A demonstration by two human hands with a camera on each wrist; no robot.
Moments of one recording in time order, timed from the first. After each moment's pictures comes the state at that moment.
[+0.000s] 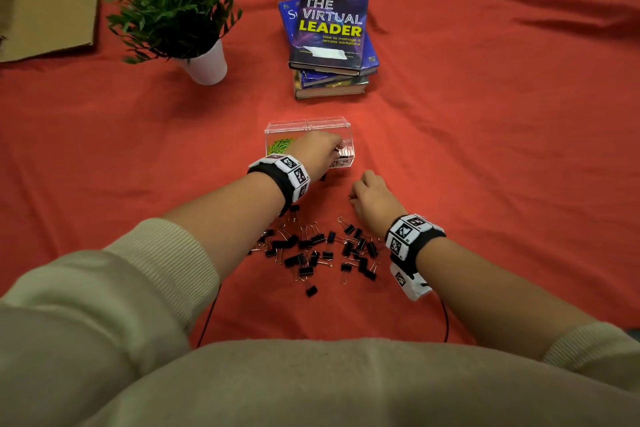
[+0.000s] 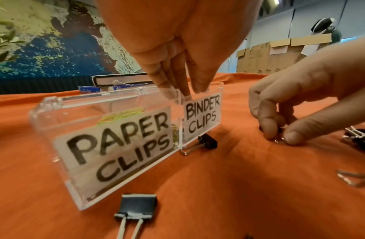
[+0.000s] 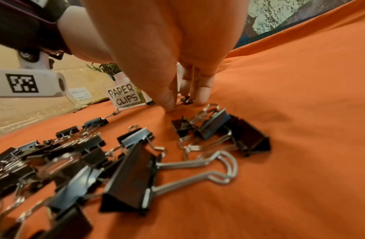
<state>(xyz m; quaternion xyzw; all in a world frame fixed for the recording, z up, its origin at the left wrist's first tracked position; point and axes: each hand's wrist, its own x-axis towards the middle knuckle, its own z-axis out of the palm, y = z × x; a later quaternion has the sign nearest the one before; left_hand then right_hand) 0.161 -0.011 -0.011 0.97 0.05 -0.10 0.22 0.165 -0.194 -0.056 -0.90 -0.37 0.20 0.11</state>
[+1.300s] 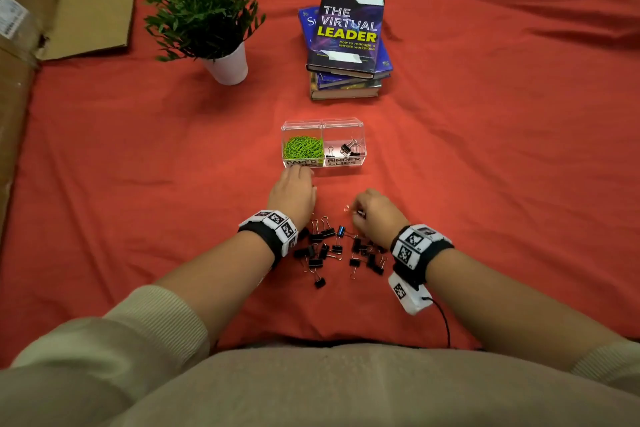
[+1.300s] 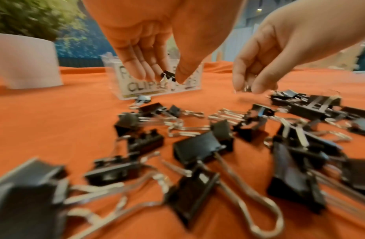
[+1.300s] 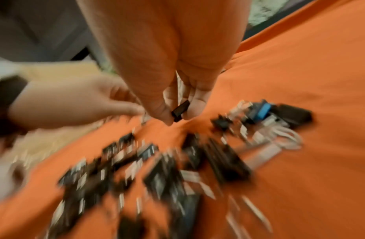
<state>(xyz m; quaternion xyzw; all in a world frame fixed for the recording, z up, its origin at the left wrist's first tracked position) 0.057 -0.023 -0.041 0.96 0.21 -0.04 0.17 0.133 -0.195 -0.032 -0.88 -0.35 0.28 0.16</state>
